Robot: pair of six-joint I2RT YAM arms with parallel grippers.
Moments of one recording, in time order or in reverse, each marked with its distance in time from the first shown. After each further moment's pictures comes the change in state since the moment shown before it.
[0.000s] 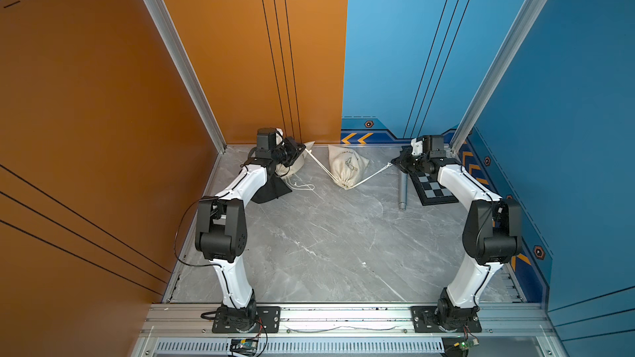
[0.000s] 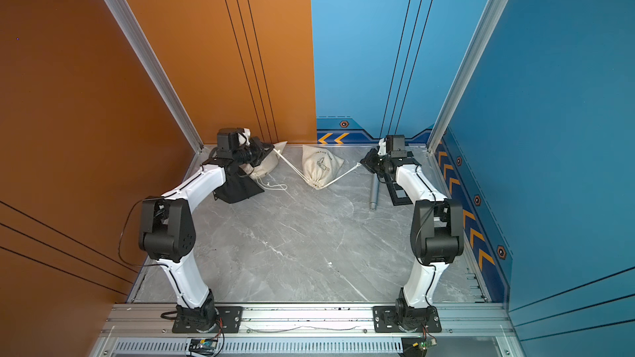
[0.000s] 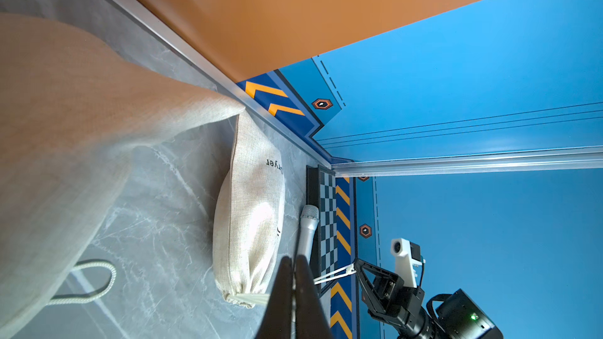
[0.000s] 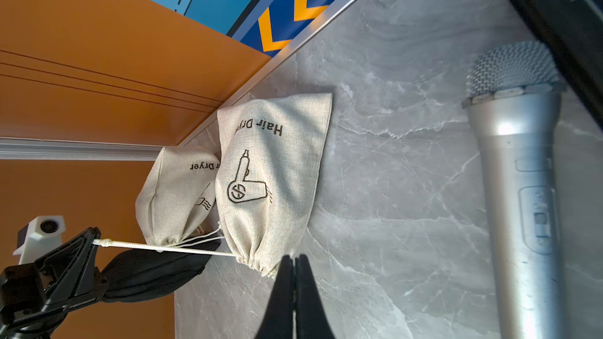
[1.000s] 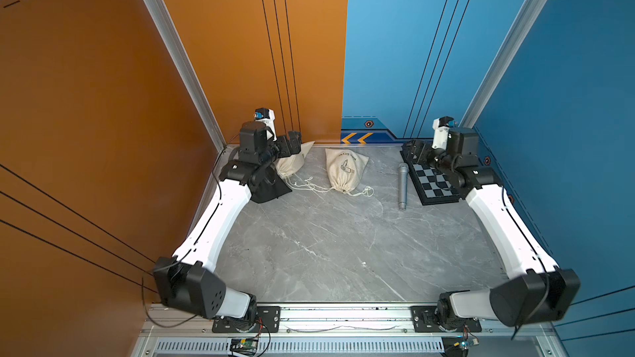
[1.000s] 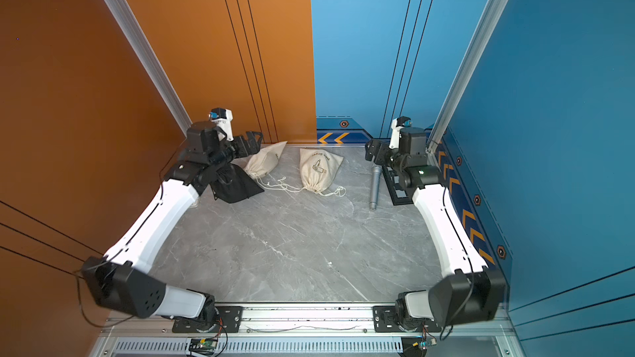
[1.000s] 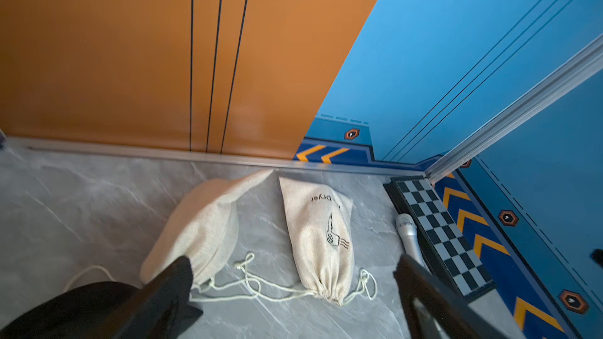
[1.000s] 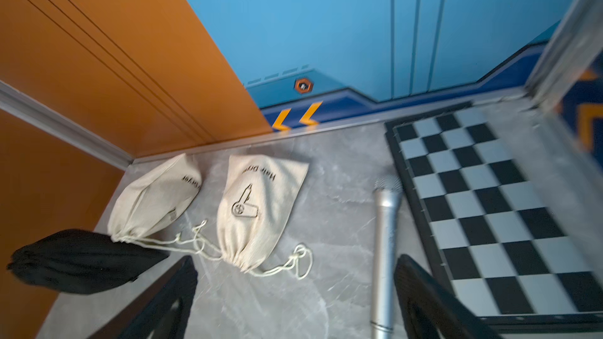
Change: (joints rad) left arm -0.096 -0.544 -0.125 -0.265 -0.464 0.690; right arm 0.057 -0.561 -0.128 -0.101 0.390 -0.386
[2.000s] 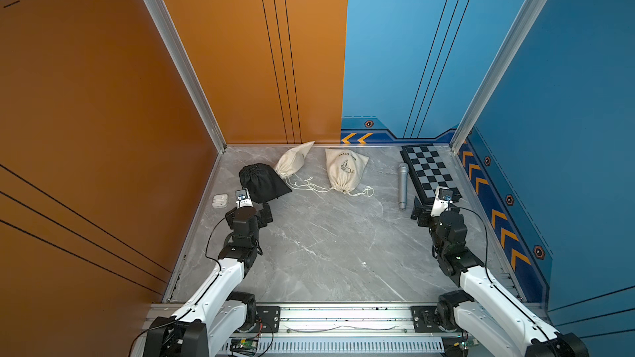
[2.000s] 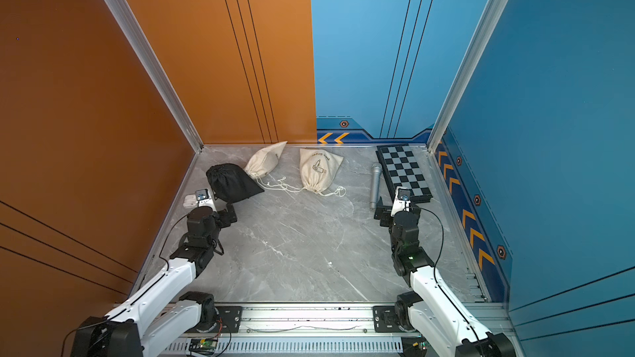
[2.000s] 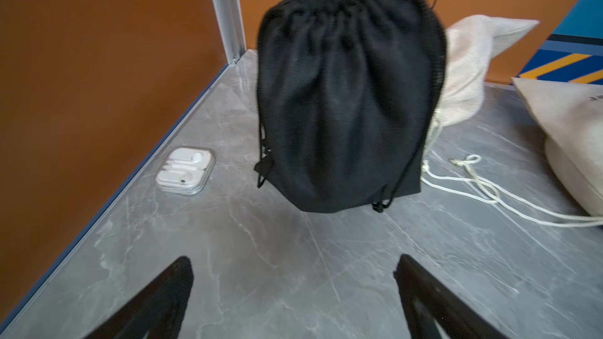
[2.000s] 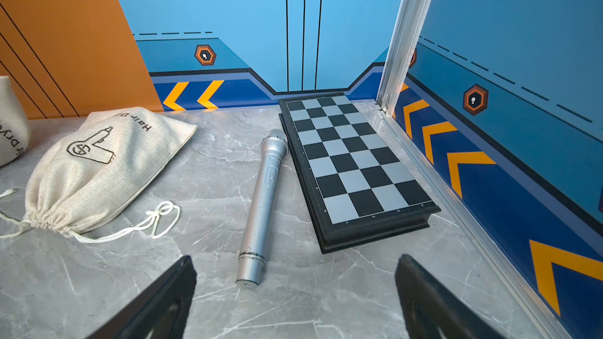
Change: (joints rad) left arm 0.149 -0.369 -0.999 0.509 -0.418 0.155; right arm 0.107 -0.433 -0.997 0.720 0.420 -0.225
